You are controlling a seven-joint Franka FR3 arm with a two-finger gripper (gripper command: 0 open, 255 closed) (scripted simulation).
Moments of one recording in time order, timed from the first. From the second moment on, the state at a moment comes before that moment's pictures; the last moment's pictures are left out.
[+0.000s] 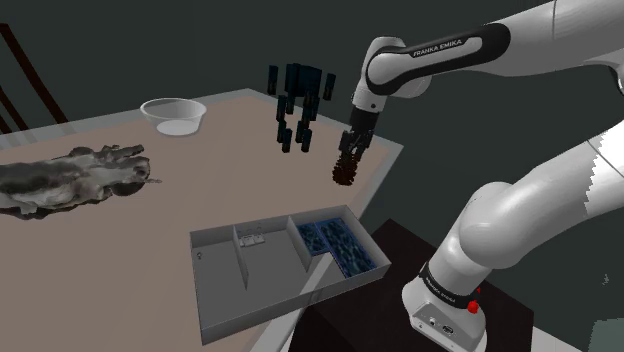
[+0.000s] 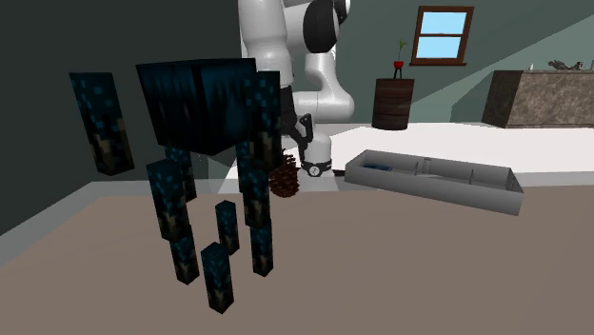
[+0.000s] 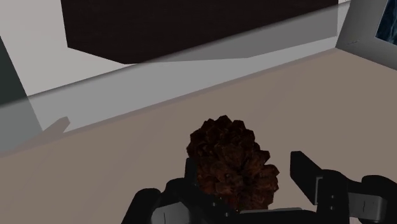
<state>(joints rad) 0.05 -0.44 -0.20 -2.52 0.04 2.01 -0.14</state>
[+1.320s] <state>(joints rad) 0.06 -0.48 -0.18 -2.42 0.04 1.85 -0.12</state>
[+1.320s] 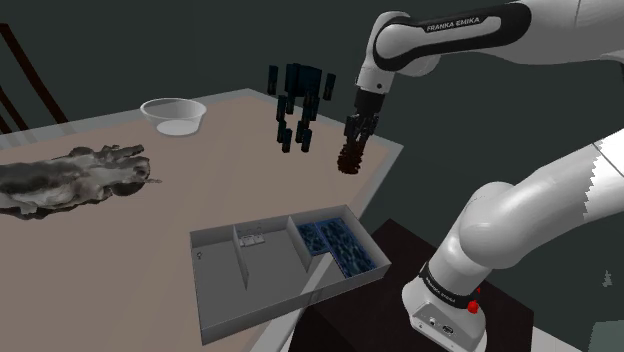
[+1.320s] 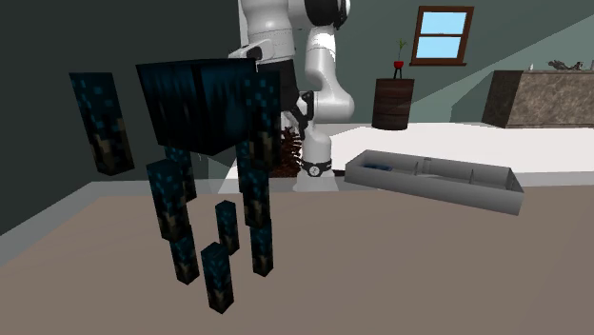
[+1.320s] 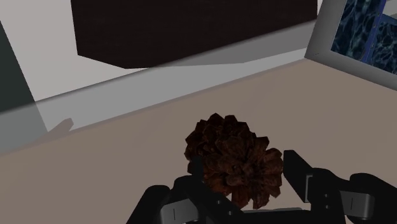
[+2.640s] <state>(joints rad) 0.13 -0.62 -0.02 -2.36 0.13 1.67 0.08</state>
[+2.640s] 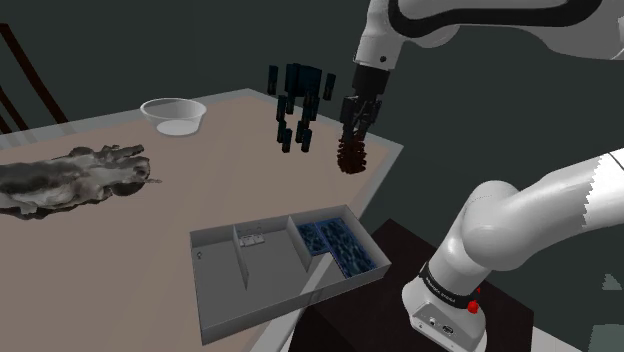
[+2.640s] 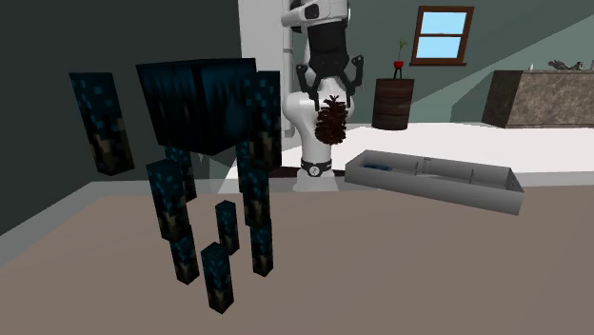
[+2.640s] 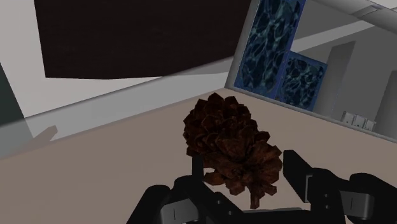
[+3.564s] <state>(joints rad) 0.26 -0.63 0.26 -2.33 0.31 1.69 0.42</state>
